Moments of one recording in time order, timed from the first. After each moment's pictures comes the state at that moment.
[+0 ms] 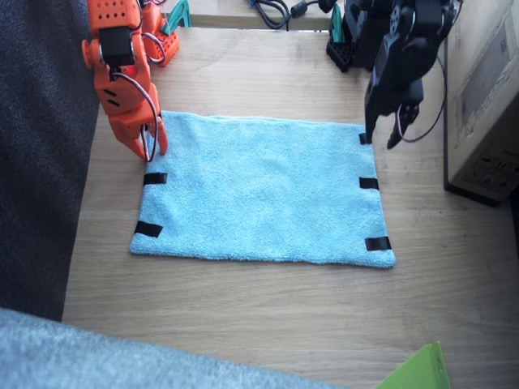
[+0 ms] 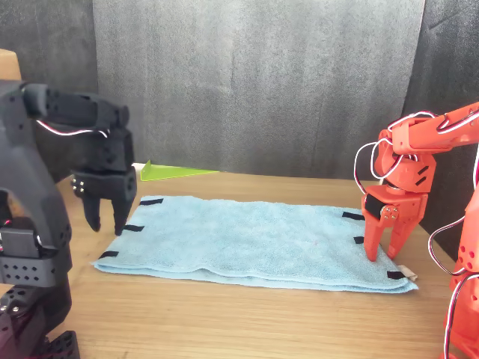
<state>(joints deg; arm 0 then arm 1) 81.1 86.5 105.7 80.7 98.8 99.3 75.4 101.0 77.4 82.8</state>
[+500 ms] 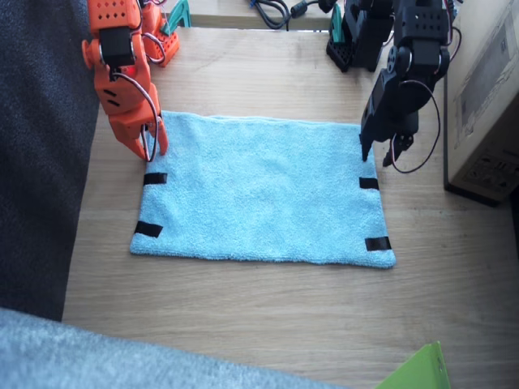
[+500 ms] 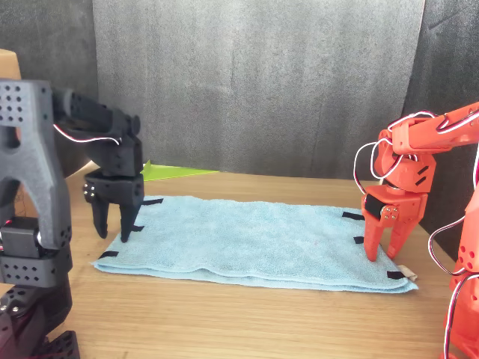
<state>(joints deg) 79.3 71.1 94.7 82.8 100.0 99.3 74.8 100.9 77.4 82.3</state>
